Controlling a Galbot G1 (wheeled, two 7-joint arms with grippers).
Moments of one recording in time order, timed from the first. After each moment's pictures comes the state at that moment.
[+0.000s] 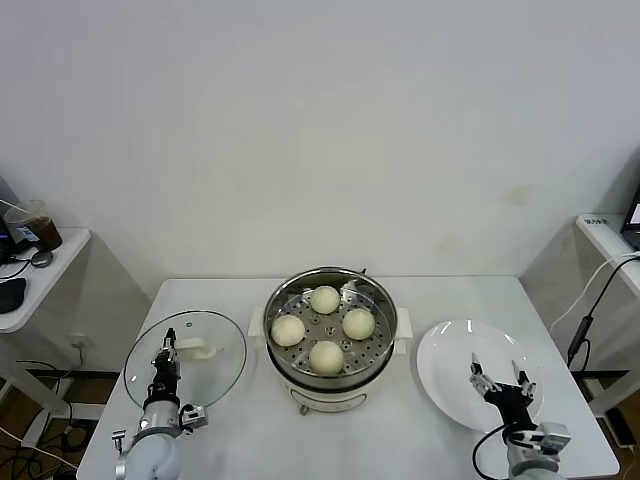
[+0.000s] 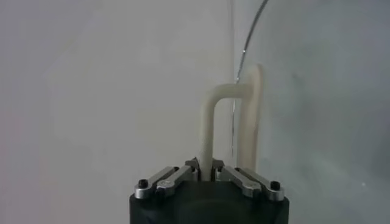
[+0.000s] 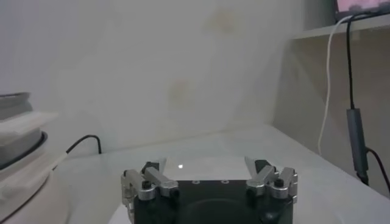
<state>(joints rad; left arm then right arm) 1.25 -1.26 -0.50 -1.53 1.26 0.27 -0.22 -1.48 1.45 0.82 1.83 0.34 -0.07 -0.13</state>
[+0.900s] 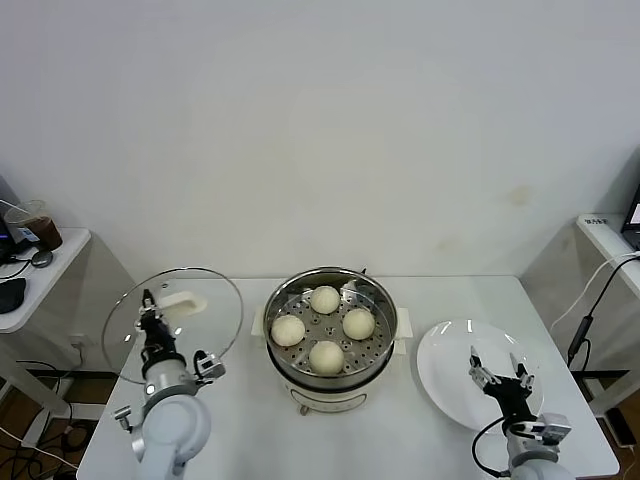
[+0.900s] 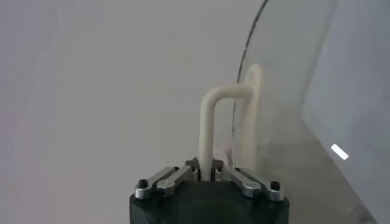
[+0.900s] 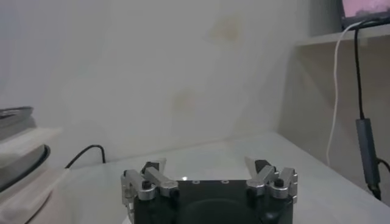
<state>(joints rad) 1.21 -1.37 -0.42 -1.98 1.50 0.65 0.22 -1.45 1.43 0.82 1.82 0.36 -0.10 -0.13</state>
